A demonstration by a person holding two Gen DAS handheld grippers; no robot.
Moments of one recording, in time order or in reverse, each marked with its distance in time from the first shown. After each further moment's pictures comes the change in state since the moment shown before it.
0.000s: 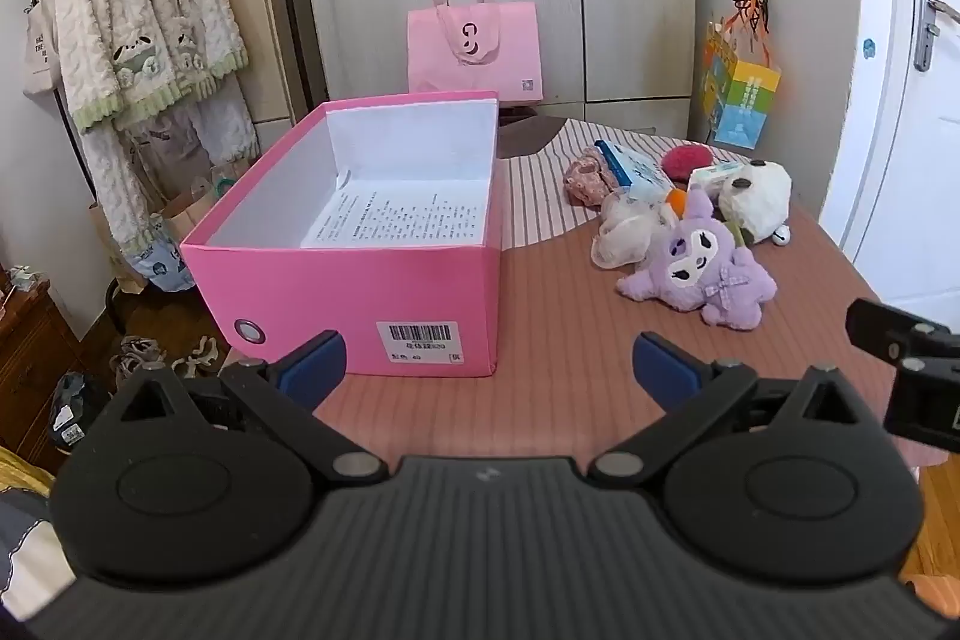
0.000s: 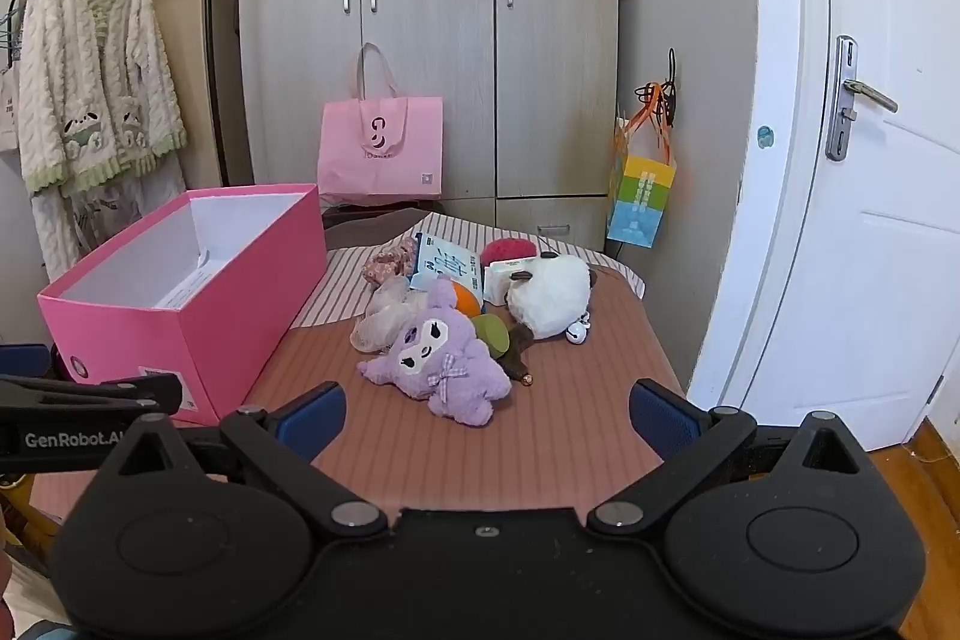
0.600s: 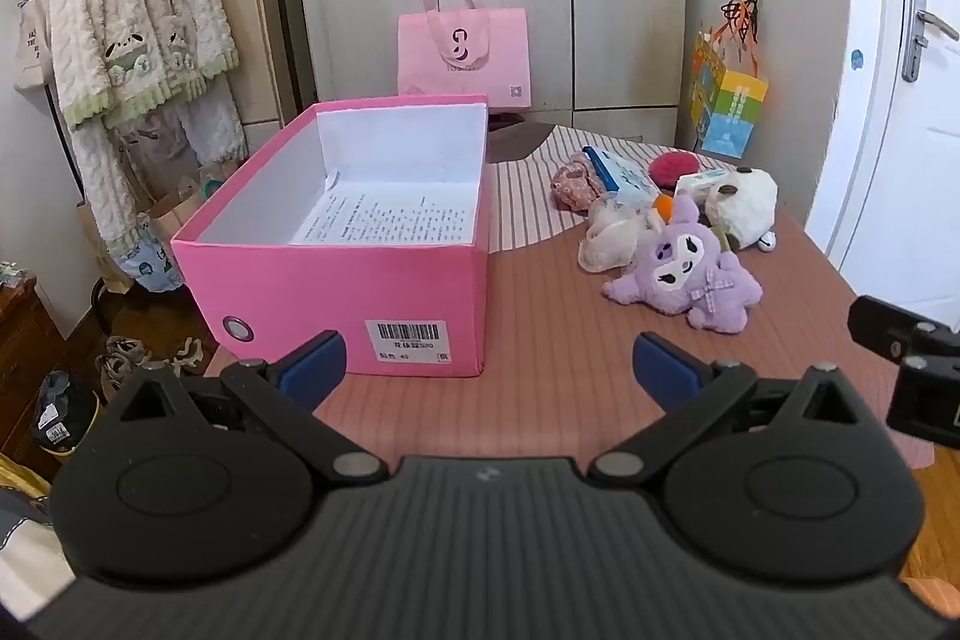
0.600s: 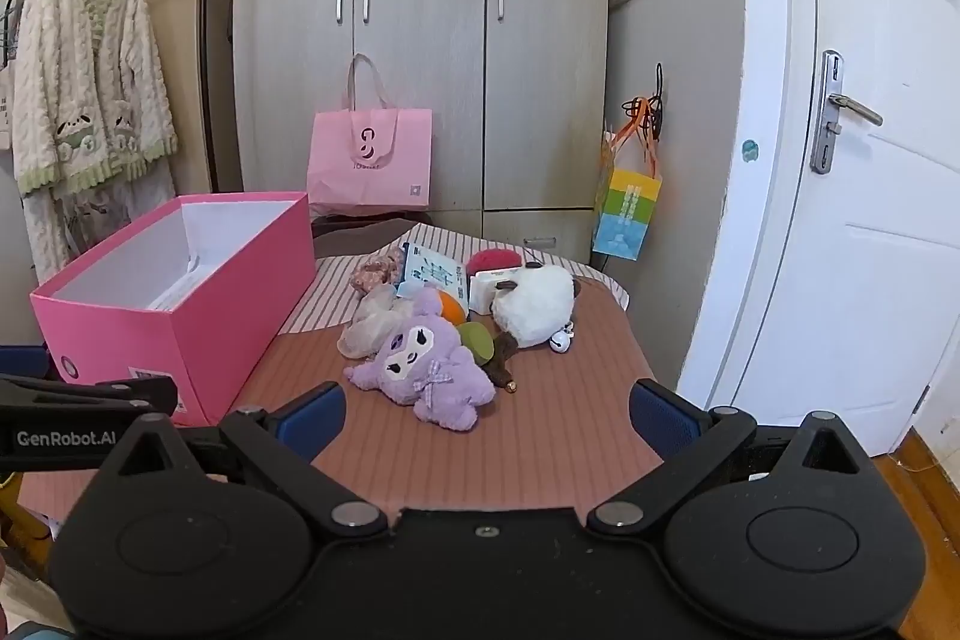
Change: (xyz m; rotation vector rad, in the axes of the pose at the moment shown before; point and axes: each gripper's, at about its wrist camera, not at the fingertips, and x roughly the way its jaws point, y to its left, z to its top) left arm -0.003 -0.003 -0.002 -0.003 -0.027 -0.021; right arm -0.006 -0.002 -0.004 -0.011 -0.027 -0.026
